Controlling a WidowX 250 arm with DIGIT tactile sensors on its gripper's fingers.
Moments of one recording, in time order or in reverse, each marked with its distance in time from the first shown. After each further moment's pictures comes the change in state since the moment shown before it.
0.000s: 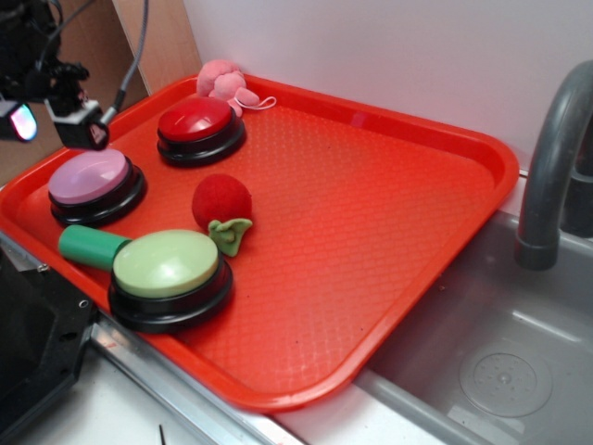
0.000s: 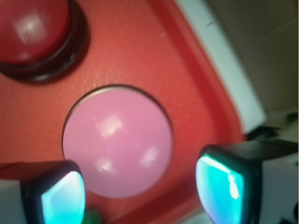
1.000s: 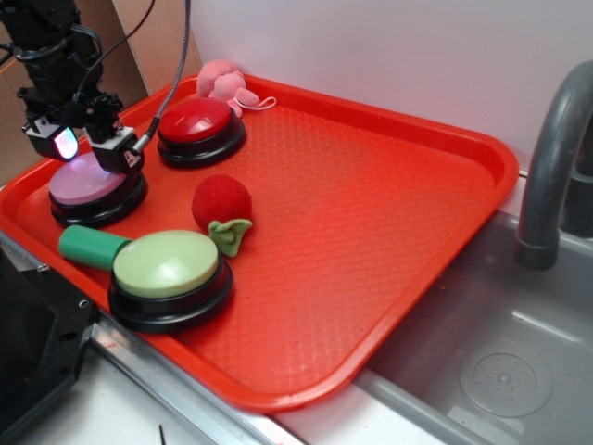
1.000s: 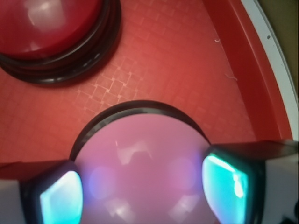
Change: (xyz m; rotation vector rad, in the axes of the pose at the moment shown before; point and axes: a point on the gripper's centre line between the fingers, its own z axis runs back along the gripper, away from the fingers) arm 0.013 -0.009 -0.027 0.001 0.008 -0.116
